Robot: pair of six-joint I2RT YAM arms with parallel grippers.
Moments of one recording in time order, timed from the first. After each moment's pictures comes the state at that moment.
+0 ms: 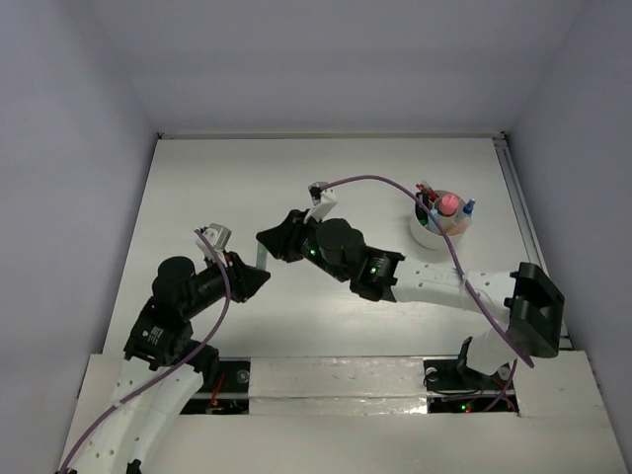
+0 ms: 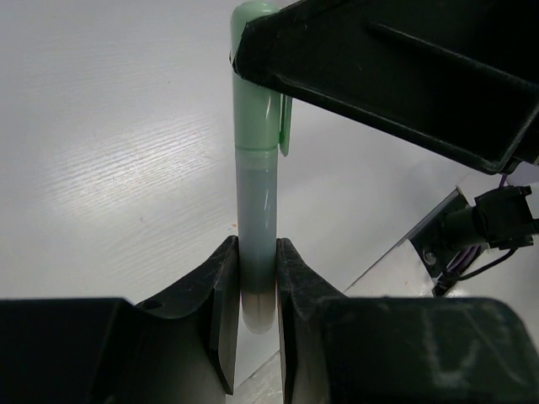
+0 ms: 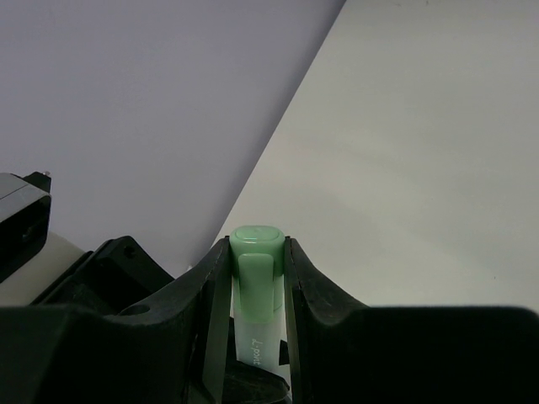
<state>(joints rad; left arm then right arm) -0.35 0.40 0.58 -0.48 0.40 -0.43 1.15 1.54 1.17 0.25 0.27 0.78</state>
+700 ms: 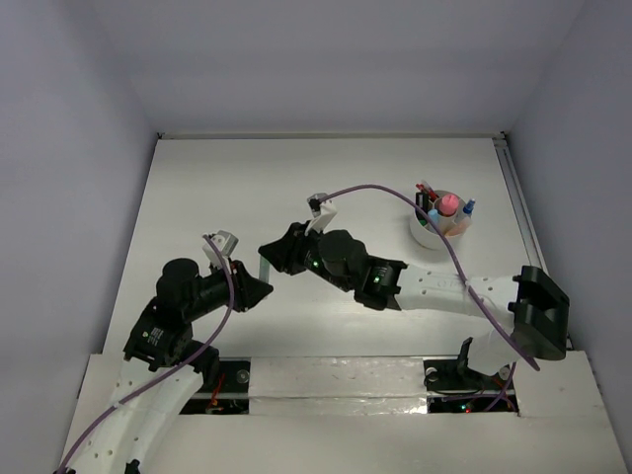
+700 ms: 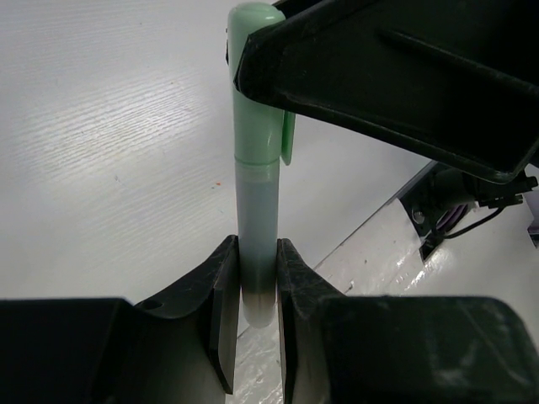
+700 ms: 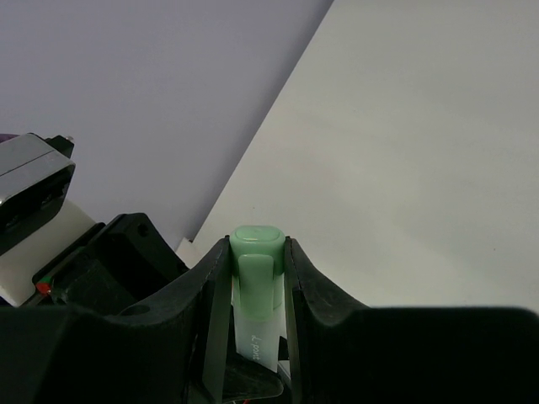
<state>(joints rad) -0.36 0.40 0.58 -0.59 0.46 -0.42 1.19 1.51 1.09 0.26 0.26 0.78</state>
